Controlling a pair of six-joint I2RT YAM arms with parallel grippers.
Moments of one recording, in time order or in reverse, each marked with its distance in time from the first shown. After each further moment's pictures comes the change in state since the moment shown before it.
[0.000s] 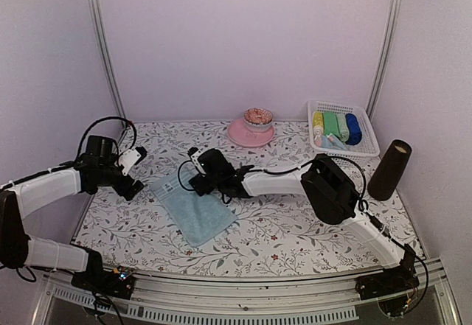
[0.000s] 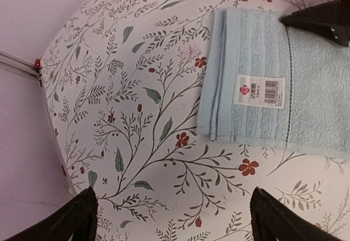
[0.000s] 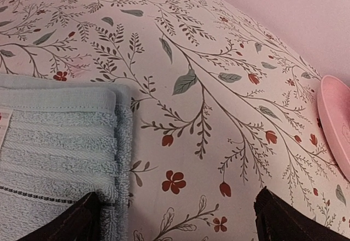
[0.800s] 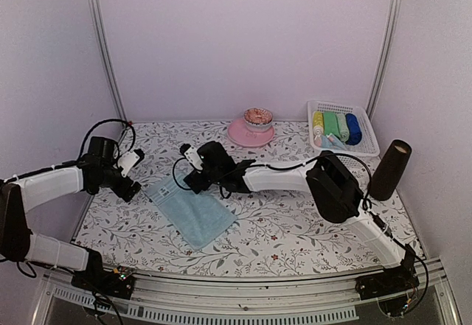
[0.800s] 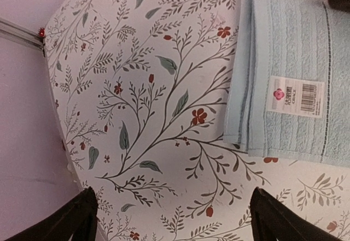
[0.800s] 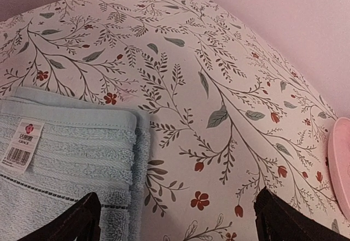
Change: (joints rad) left arm 0.012 0.053 0.005 -0.015 -0.100 -0.025; right arm 0.008 -0.054 0.005 0.008 -0.144 -0.080
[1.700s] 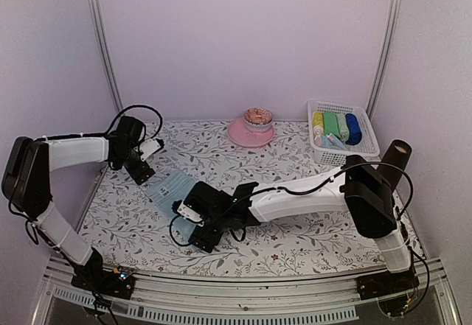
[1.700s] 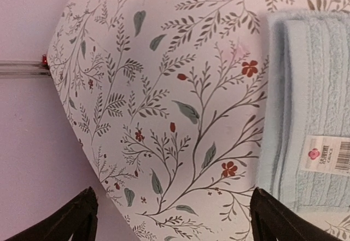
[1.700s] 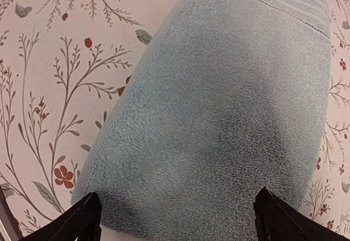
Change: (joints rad) left arm -0.145 0.356 0.346 -0.109 -0.219 0.082; right arm 0.250 -0.333 -0.387 -0.436 -0.079 0.114
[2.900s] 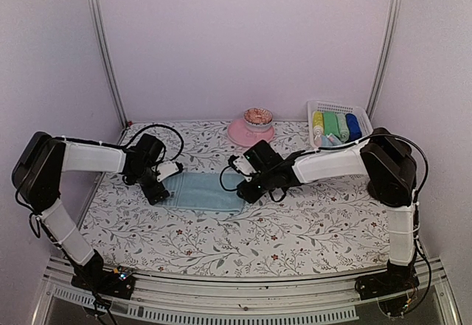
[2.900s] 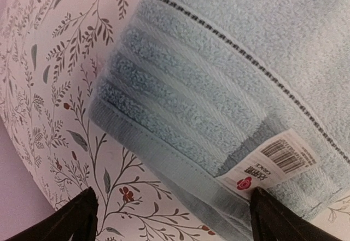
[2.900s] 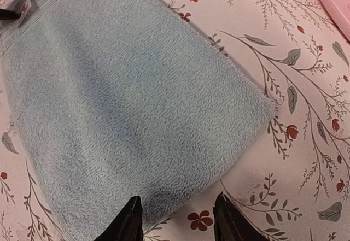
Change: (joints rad) left arm -0.143 0.074 -0.082 0.013 0.058 -0.014; right arm -0.371 -0.140 -0.278 0.241 -0.138 0.091
